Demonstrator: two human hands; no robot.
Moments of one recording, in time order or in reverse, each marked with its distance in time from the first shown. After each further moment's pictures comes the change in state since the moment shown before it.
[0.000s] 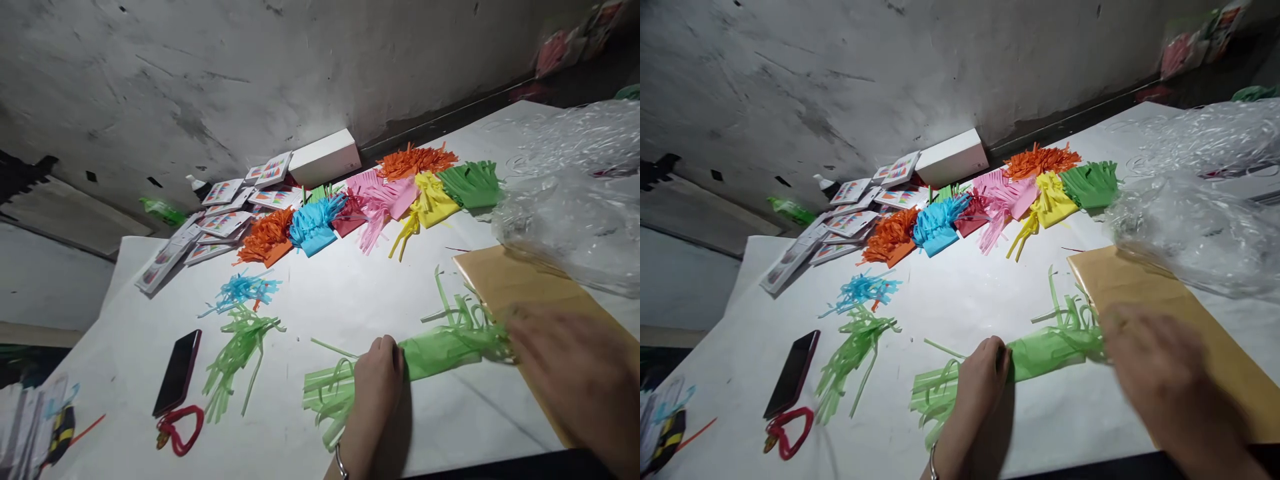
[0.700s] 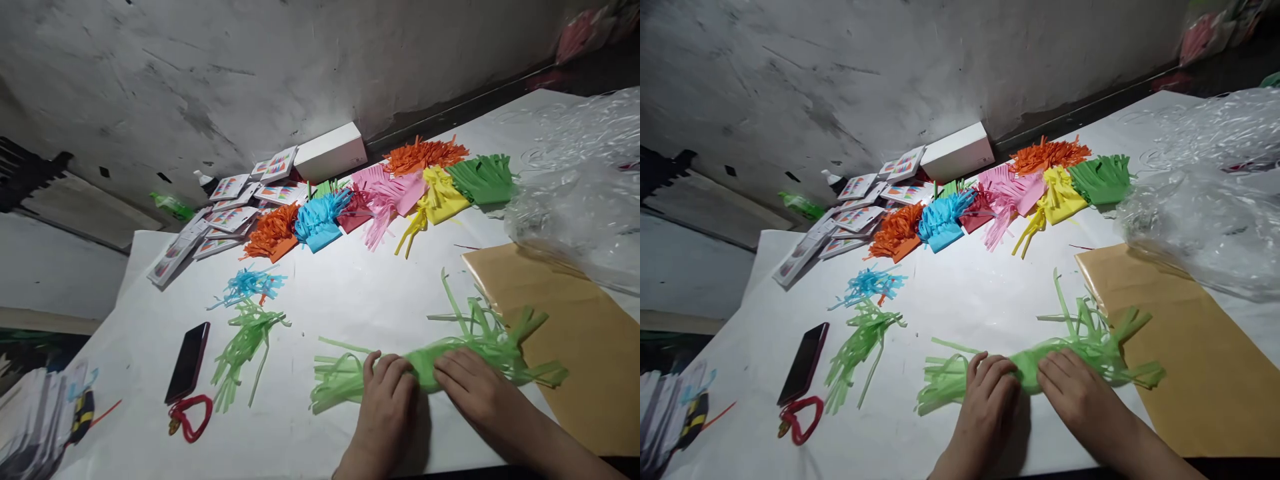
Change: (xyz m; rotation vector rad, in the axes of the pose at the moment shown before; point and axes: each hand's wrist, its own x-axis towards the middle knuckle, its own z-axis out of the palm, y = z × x) left_hand -0.042 -0.019 0.021 -0.218 0.393 0.511; right_hand 0.001 -0.080 0.052 0.349 -0.040 -0.254
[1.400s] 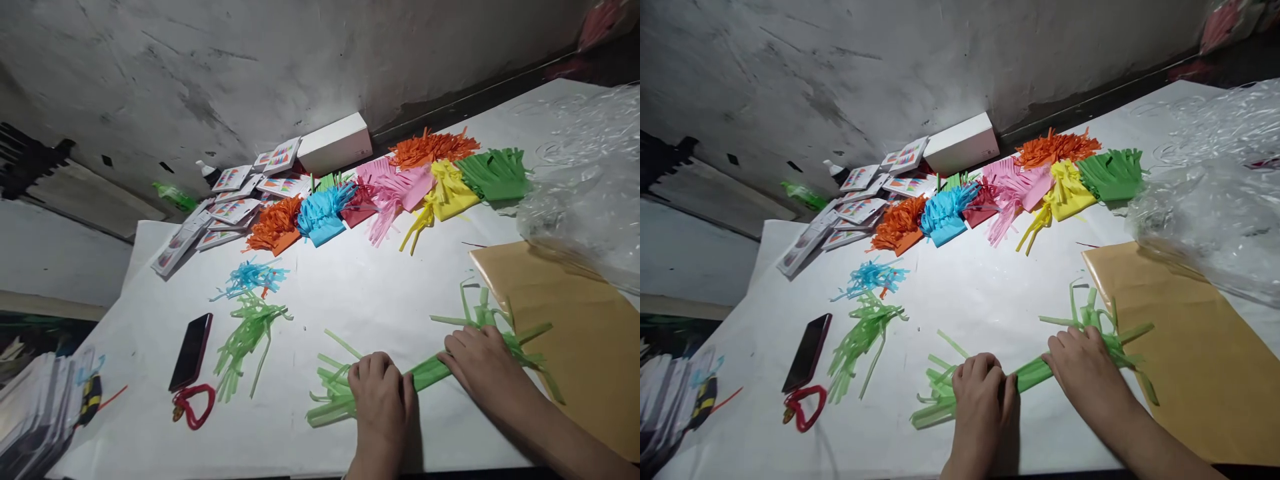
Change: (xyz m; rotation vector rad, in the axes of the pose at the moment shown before) left_hand -0.005 0.008 0.006 0.208 0.040 -0.389; right_hand 0.021 0.020 0.000 -0.162 -0.201 0.291
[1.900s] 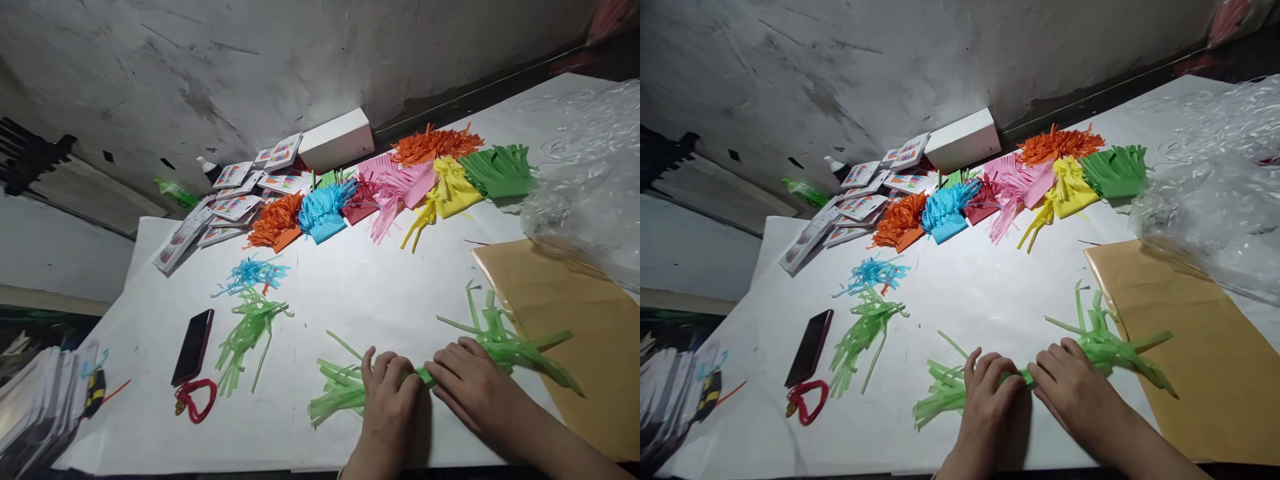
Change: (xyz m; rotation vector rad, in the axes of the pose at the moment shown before) left_hand -0.002 -0.005 0.010 -0.195 0.151 0.291; right_hand -0.013 -0.019 0.002 0.273 -0.011 -0.246
